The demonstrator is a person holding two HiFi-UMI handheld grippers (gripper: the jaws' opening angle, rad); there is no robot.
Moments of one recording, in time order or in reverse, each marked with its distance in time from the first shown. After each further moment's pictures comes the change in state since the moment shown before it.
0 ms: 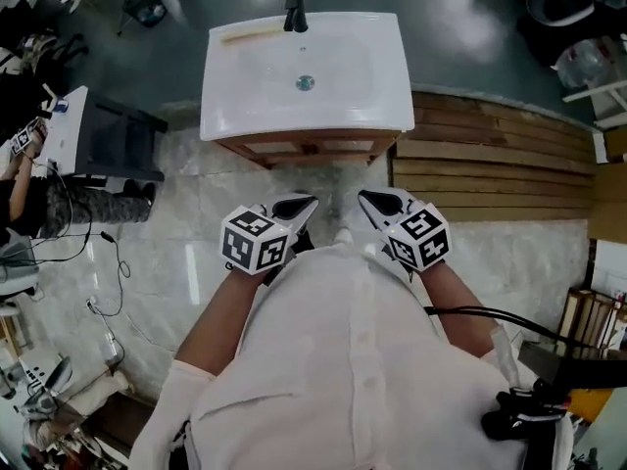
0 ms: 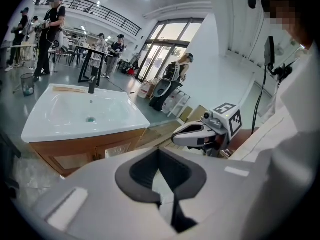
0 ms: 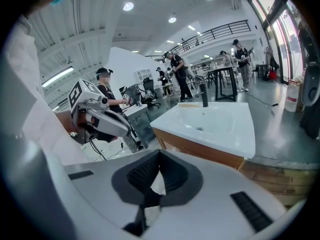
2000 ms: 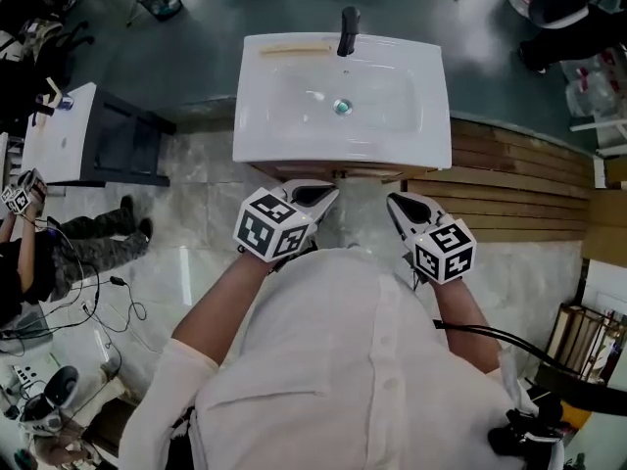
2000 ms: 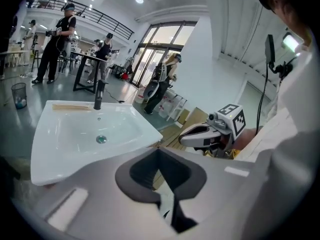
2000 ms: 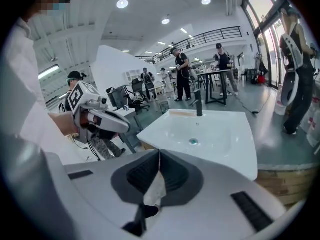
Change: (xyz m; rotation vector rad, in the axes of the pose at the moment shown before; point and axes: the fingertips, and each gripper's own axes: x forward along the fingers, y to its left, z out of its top) left arm -0.039 0.136 0.075 0.041 -0.053 -0.020; right arm 0.099 -0.027 0.096 0.014 -0.014 -0.082
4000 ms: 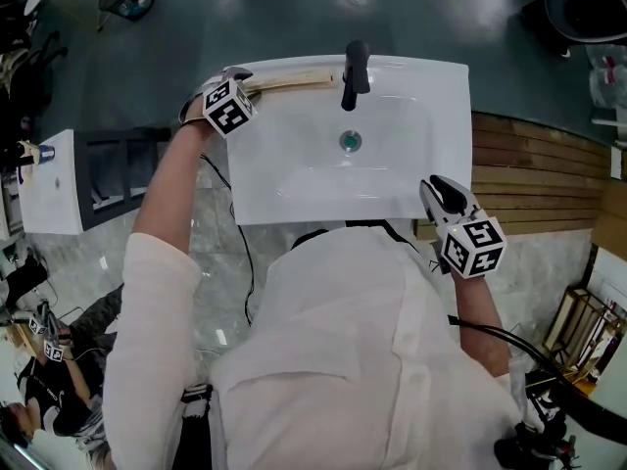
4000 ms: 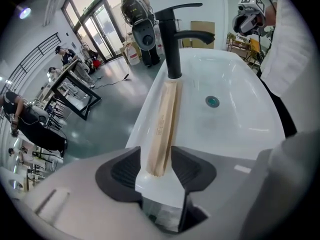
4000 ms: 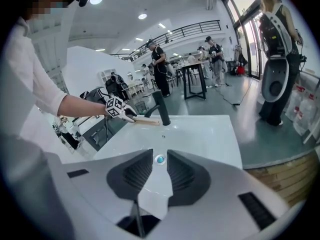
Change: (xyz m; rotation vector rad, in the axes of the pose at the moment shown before) left arm 0.076 0.476 0.091 0.752 0.651 0.317; right arm 0.099 -0.183 0.076 0.158 0.048 -0.182
